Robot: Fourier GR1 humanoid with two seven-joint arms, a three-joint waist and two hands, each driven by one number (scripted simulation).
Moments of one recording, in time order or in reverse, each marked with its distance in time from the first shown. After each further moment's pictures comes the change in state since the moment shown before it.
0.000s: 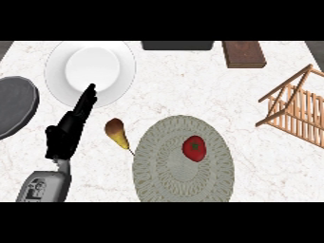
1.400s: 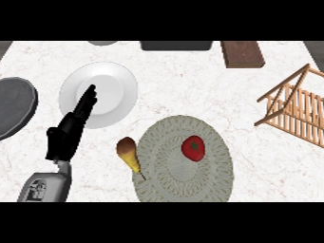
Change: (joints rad) left arm 0.008 -0.011 0.005 -0.005 -0.017 -0.004 0.000; right arm 0.134 -0.053 -0.195 0.287 -0.223 -0.387 -0.061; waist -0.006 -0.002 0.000
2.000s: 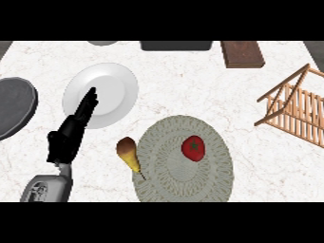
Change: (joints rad) left arm 0.019 -0.010 -0.001 0.002 -0.004 -0.003 -0.024; right arm -0.001 -0.059 -0.069 -0.038 -0.275 0.022 -0.005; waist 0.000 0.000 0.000
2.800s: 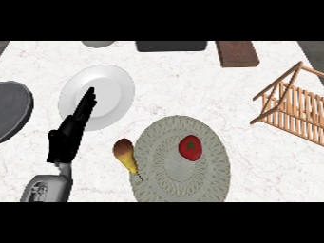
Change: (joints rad) left arm 0.000 -0.004 0.008 0.005 -0.009 0.015 0.007; right arm 0.052 -0.196 -0.396 -0.143 -0.249 0.099 0.296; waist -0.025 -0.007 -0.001
